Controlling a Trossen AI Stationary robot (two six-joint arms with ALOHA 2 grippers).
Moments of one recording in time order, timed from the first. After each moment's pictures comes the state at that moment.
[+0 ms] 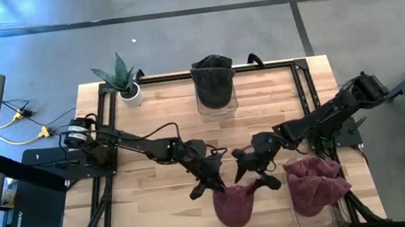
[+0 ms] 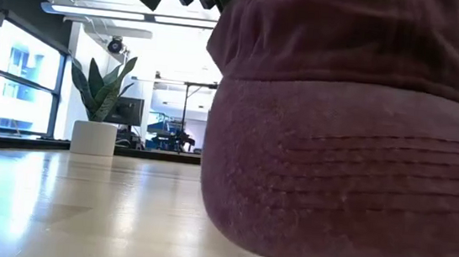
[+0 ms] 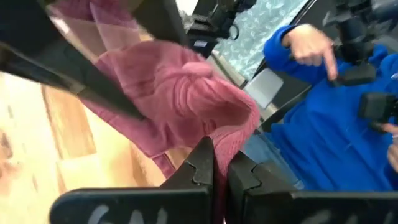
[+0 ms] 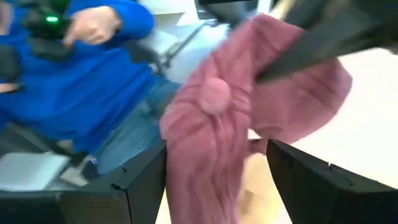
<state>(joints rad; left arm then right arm) -0.21 1.78 1.12 0.29 0.51 -0.27 0.29 1.45 0.74 0.26 -0.47 0.16</state>
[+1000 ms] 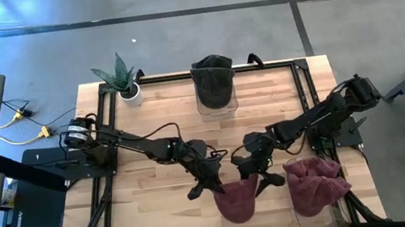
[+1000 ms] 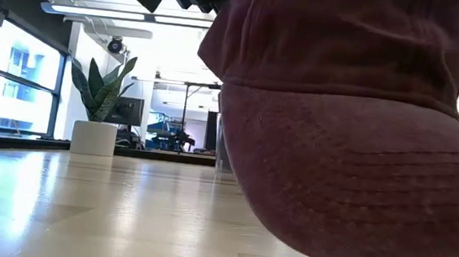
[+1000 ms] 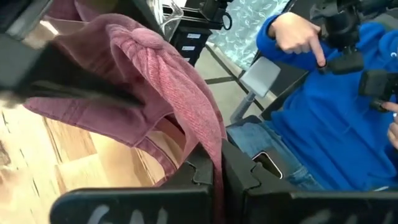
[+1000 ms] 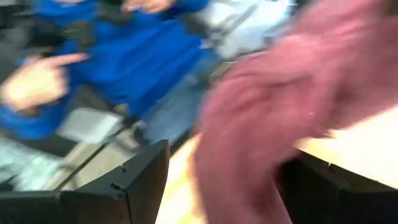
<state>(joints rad) -0.21 1.78 1.12 0.27 0.54 -0.18 0.22 1.54 0.74 0.25 -0.76 0.06</state>
